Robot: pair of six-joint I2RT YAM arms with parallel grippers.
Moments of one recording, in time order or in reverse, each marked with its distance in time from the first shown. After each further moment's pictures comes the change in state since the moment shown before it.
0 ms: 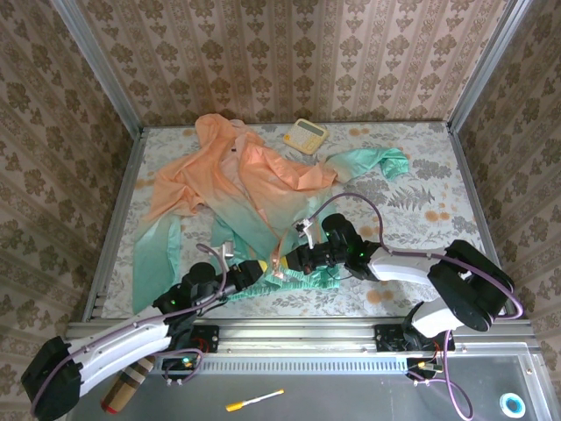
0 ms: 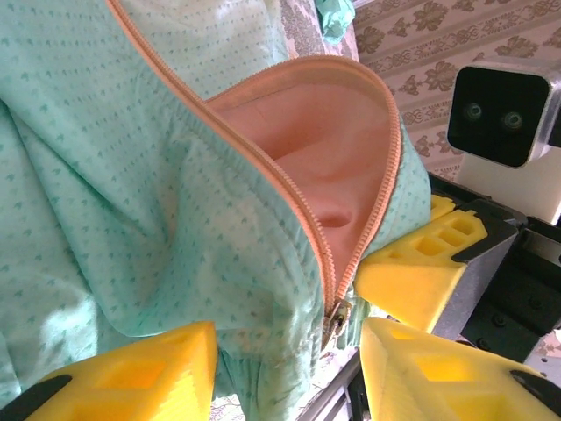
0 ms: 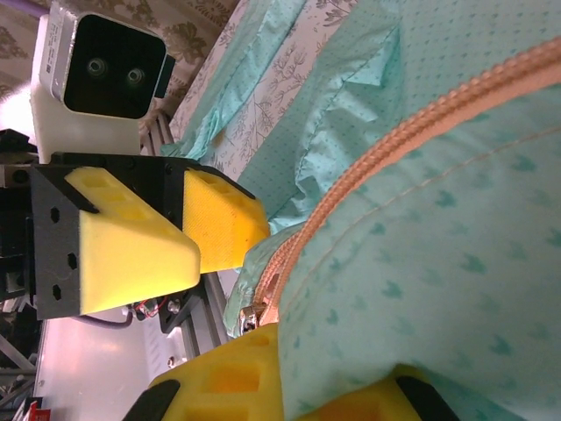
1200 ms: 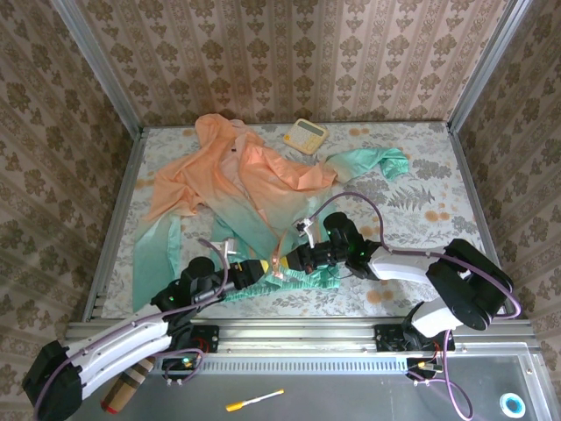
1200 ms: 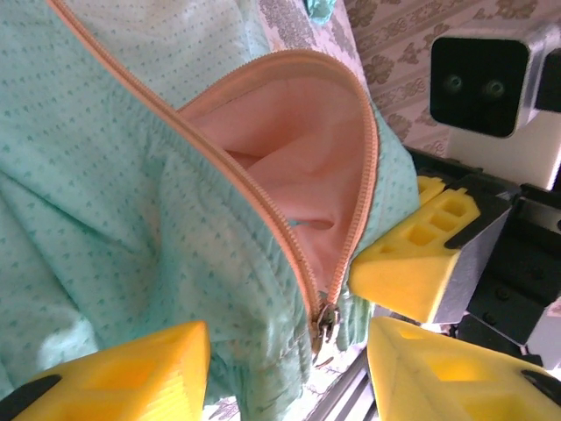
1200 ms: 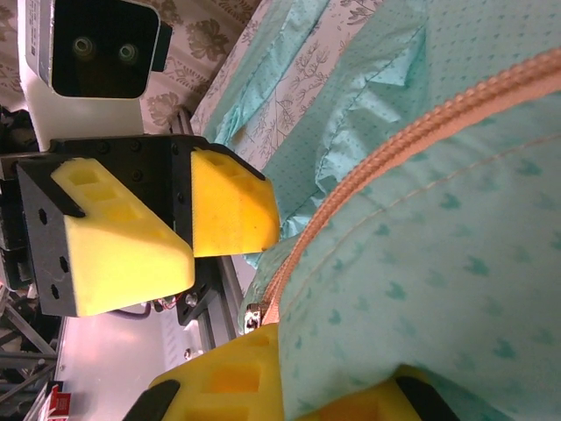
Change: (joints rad) left arm 0.045 -0.026 0.051 -0.072 0.080 0.135; right arm -0.019 0.011 -0.003 0.039 -0.068 0.000
